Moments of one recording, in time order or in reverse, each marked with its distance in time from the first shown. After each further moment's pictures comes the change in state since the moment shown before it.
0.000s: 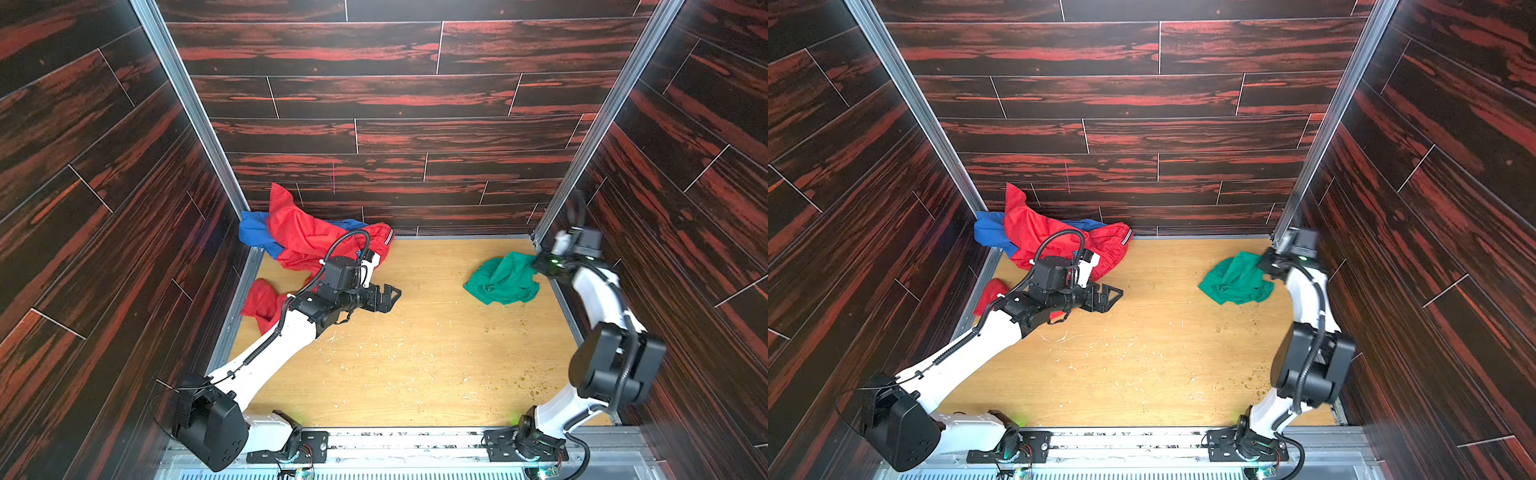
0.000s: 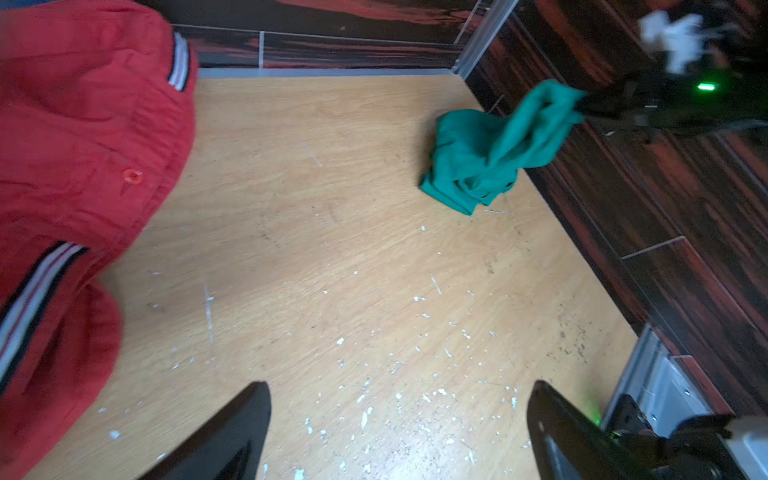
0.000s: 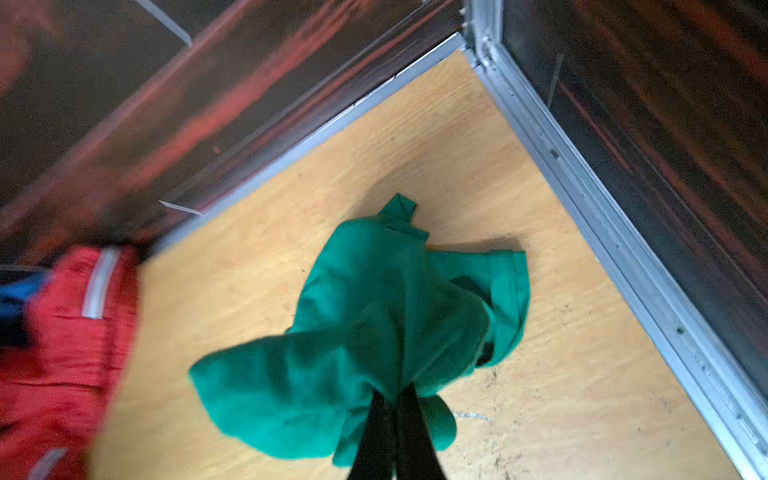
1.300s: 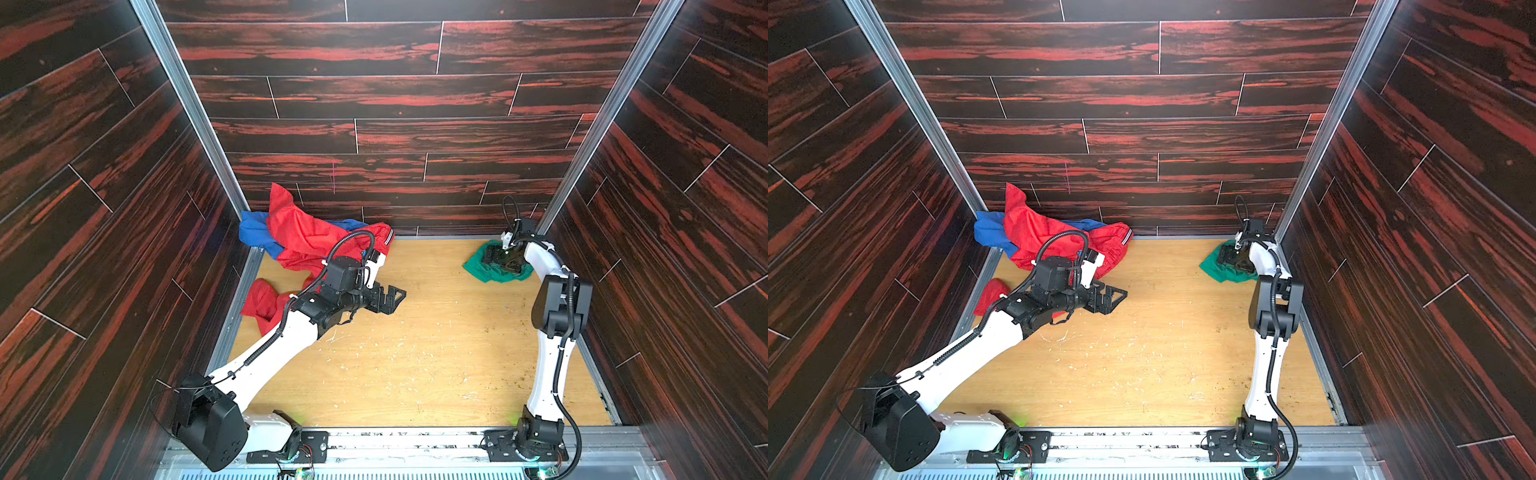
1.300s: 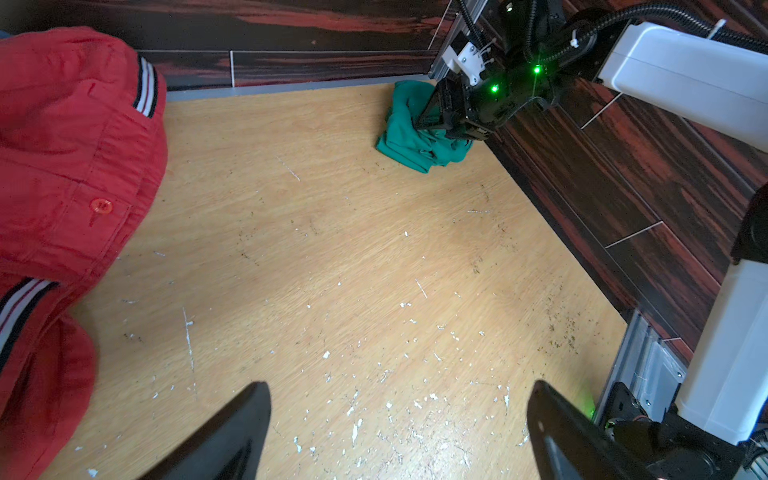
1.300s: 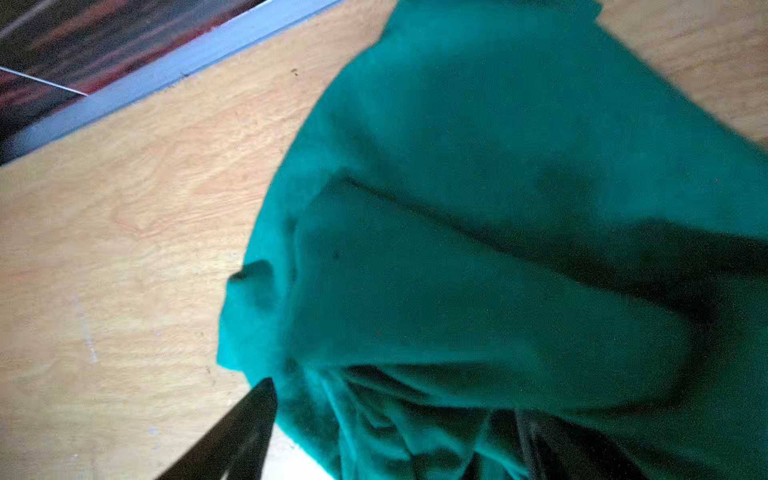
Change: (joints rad) left arm -0.020 0.001 0.002 0.033 0.017 0.040; right arm 0.114 0.645 0.586 -0.220 -0.064 -0.103
